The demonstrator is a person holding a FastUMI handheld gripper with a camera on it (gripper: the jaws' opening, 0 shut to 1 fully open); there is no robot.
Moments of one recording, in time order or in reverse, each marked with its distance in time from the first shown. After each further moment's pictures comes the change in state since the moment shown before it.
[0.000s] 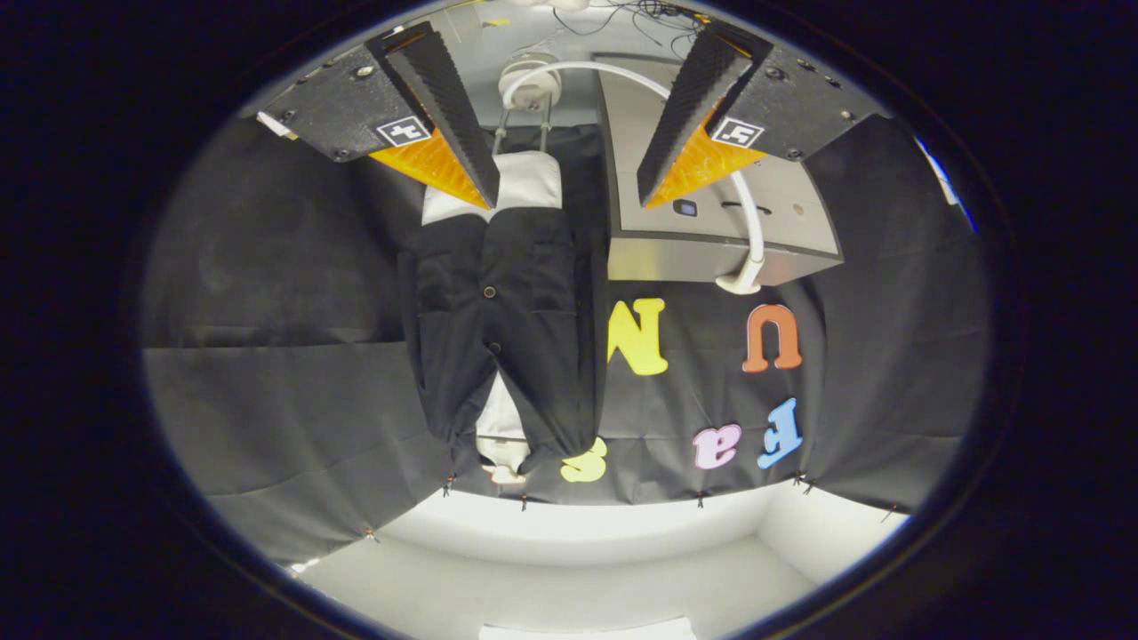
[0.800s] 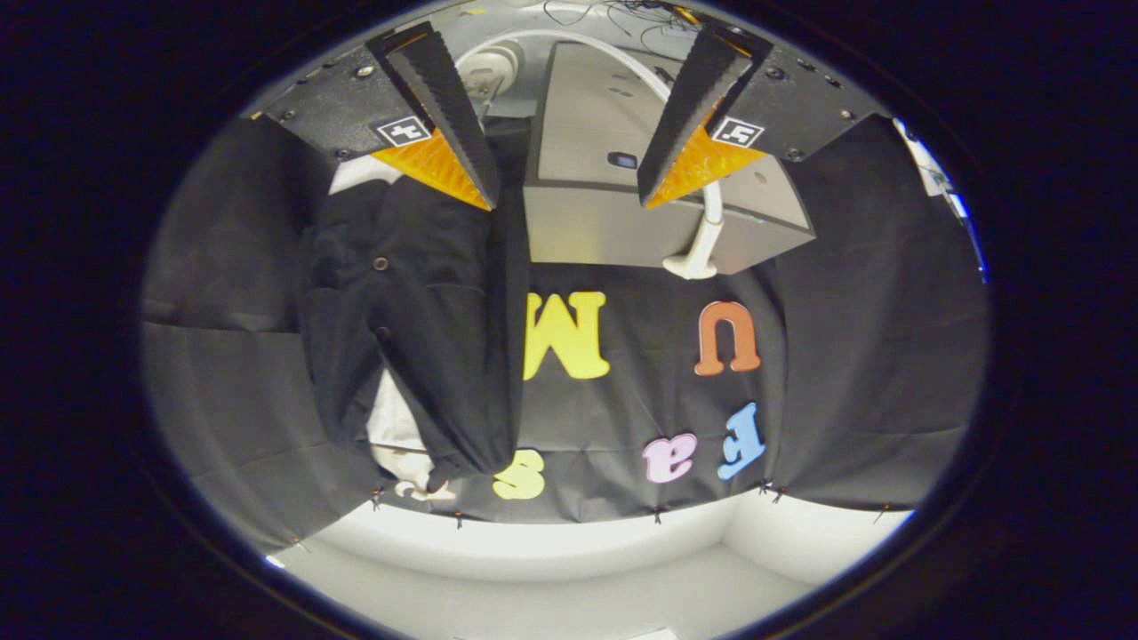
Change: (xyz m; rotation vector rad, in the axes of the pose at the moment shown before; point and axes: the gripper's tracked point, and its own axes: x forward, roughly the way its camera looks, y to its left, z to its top) arm 0.129 0.116 0.062 -0.037 0.062 0.213
